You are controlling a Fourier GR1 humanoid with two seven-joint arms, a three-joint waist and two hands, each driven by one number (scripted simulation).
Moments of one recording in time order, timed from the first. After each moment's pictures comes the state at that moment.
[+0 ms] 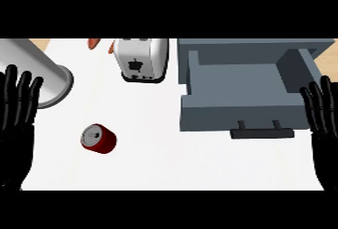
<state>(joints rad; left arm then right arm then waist) -0.03 0.08 0.05 -2.10 0.00 -0.01 0.01 0.04 -0.10 -0.01 -2.10 0.02 -0.01 0.02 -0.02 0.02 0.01</state>
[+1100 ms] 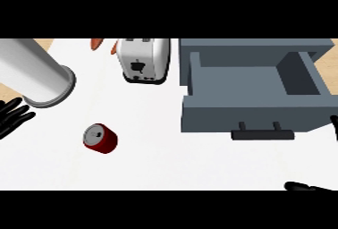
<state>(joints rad) 0.05 0.60 0.26 -1.80 0.75 -0.81 0.14 0.23 -0.11 -0.19 -2.13 -0.12 0.01 0.15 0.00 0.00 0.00</state>
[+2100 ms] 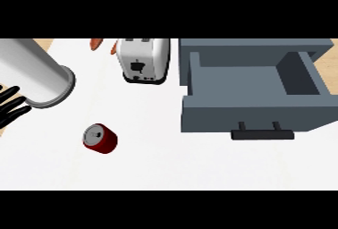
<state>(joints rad) -0.01 0.69 0.25 -1.66 1.11 -0.73 0.43 0.37 -0.15 -0.41 -2.12 -0.32 0.23 0.07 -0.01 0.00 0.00</state>
